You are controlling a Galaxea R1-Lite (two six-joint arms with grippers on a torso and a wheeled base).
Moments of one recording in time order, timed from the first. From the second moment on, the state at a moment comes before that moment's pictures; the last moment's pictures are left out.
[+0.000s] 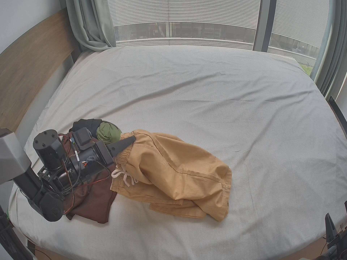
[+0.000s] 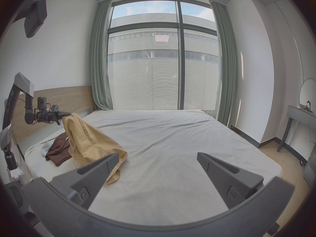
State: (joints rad) left arm -0.30 1.93 -0.44 -1.55 -0.54 -0.74; right arm -0.01 0.02 -0.02 0.00 -0.01 0.00
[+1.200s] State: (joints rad) left arm -0.29 2.00 -0.42 -1.55 -0.48 -0.67; right arm 0.11 0.44 -0.35 -0.14 0.15 0.20
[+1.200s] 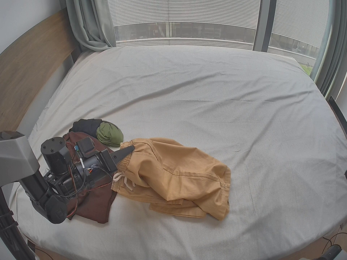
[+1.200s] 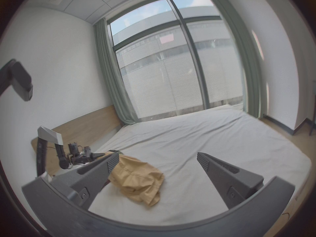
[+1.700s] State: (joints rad) left arm -0.28 1.99 -0.41 -1.55 -0.48 -0.67; right arm 0.25 1.03 -0.51 -0.40 0.27 0.27
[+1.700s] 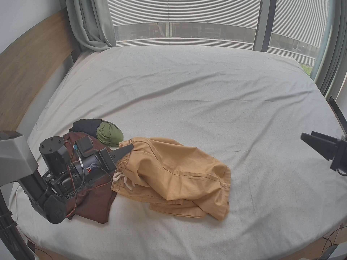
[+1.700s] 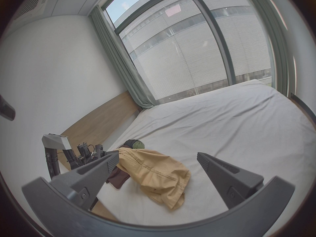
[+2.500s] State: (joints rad) left arm -0.27 1.99 -0.42 -1.55 -0.48 -0.67; right arm 0.32 1.61 -0.42 -0.86 0.31 0.47
